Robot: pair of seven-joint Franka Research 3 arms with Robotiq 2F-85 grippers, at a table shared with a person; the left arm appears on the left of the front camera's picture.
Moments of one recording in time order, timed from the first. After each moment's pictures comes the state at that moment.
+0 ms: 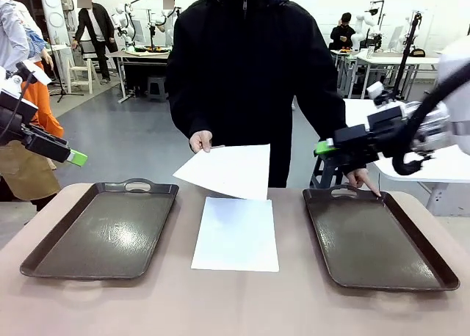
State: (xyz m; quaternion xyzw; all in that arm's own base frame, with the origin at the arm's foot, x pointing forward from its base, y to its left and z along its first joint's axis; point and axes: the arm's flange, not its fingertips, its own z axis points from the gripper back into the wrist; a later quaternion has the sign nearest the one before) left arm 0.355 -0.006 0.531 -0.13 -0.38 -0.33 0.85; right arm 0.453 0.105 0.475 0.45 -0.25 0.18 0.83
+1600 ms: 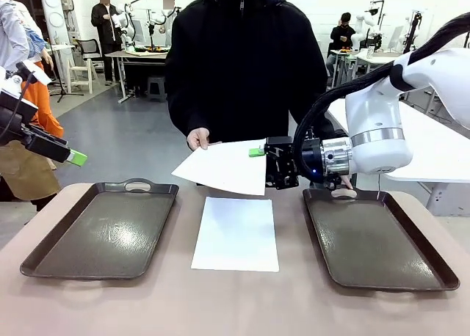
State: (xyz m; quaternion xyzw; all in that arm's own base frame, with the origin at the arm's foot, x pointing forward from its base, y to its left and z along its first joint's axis) left arm 0.355 -0.006 0.532 -0.13 -0.38 -0.33 0.85; right arm 0.533 0.223 0.379 0.61 -0.10 0.04 0.78
